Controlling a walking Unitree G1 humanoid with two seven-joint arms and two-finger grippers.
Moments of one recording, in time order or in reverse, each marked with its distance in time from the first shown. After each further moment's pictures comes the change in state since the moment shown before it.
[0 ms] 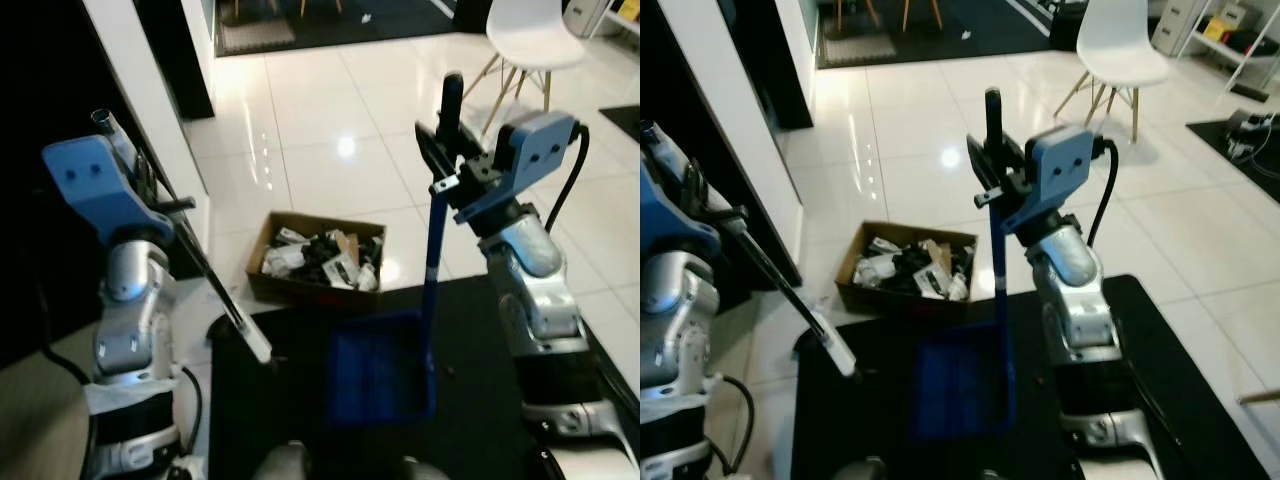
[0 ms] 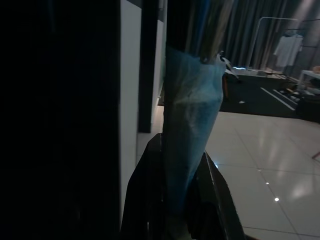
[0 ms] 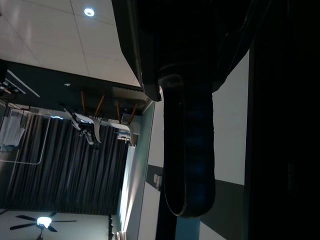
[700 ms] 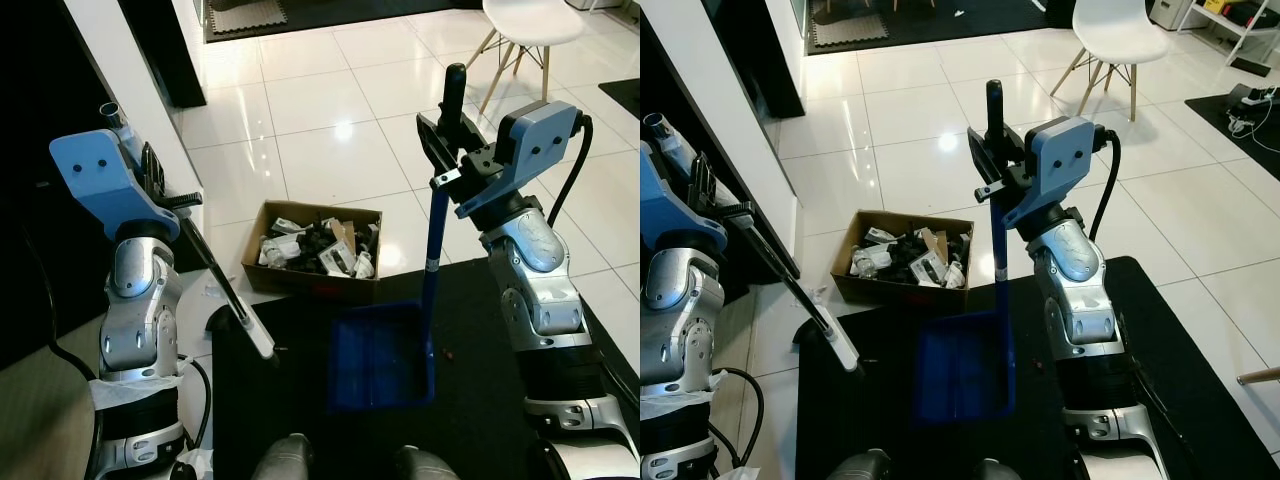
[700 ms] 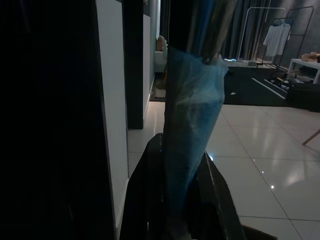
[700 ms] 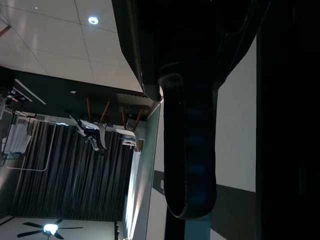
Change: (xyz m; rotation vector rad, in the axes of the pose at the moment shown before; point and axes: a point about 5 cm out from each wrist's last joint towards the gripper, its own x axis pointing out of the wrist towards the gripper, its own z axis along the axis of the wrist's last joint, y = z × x) left arm 0.000 -0.003 0.000 0.009 0.001 -0.016; right arm 0.000 -0.001 0.000 -0.018 0.008 0.000
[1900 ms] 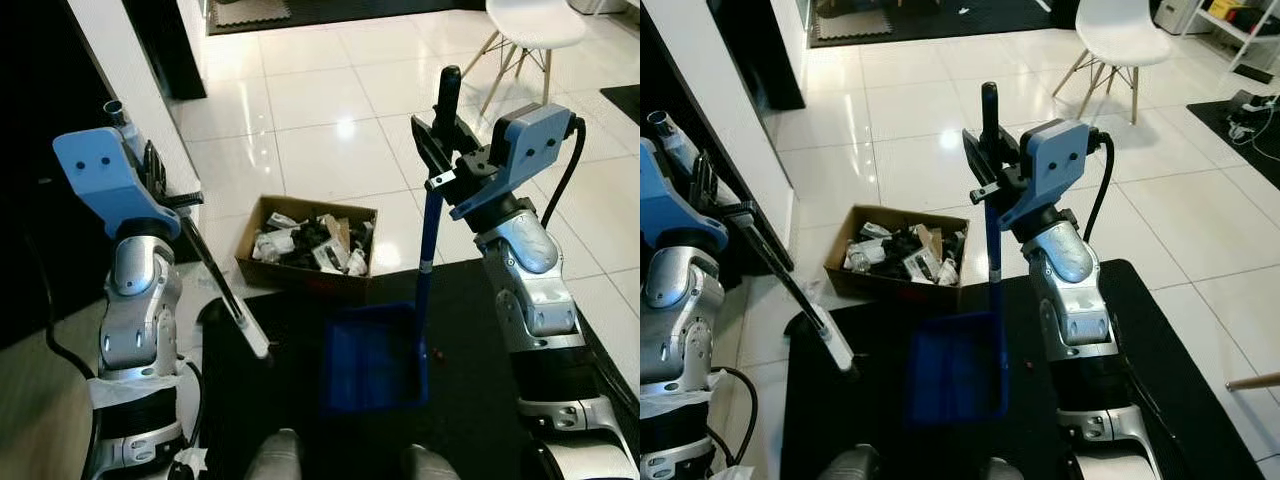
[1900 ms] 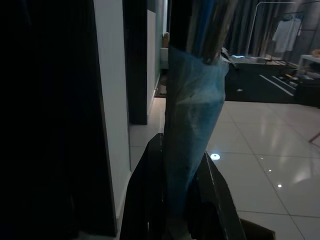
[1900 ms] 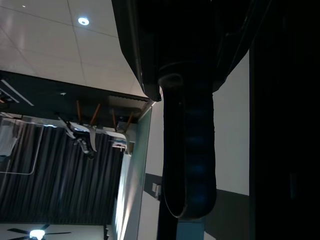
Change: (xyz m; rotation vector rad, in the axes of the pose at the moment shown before) left arm -0.001 -0.001 -0.002 0.011 0.007 -0.012; right arm 0.001 0.004 -0.002 0.013 0.004 0.015
